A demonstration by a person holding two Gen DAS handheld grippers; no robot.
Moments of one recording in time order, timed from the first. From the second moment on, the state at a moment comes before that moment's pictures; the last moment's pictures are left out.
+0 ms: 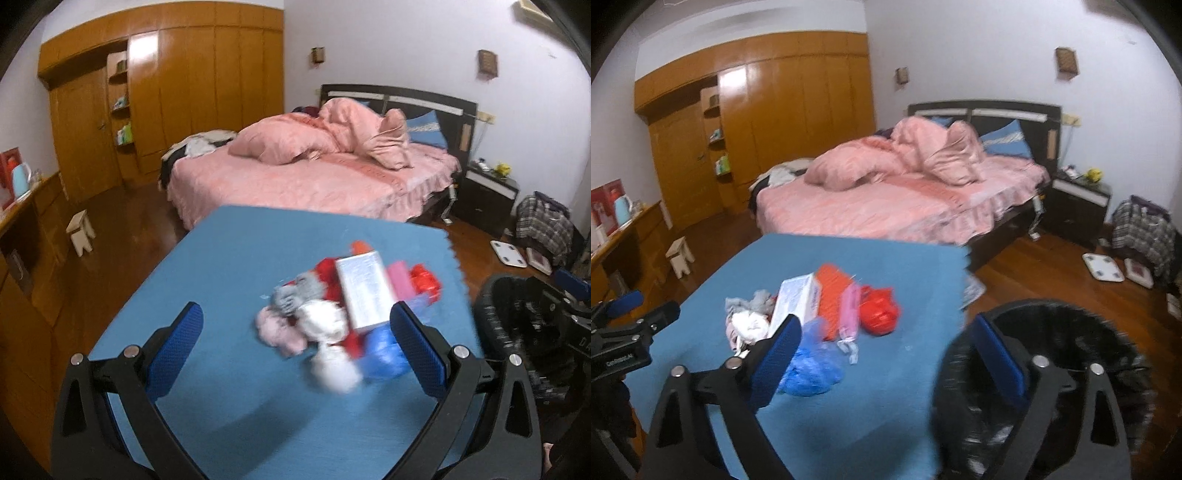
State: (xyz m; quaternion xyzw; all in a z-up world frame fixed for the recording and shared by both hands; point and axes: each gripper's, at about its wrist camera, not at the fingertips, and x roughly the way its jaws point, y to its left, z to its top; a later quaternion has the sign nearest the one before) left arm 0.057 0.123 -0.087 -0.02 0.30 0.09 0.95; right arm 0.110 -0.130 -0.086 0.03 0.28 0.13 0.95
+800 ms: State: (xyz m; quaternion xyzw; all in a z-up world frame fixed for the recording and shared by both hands) left arm 0.085 0.172 -0.164 -0.03 0.33 0.10 0.94; right arm 0.155 -0.041 -0.189 -0.01 0.37 0.23 0.90
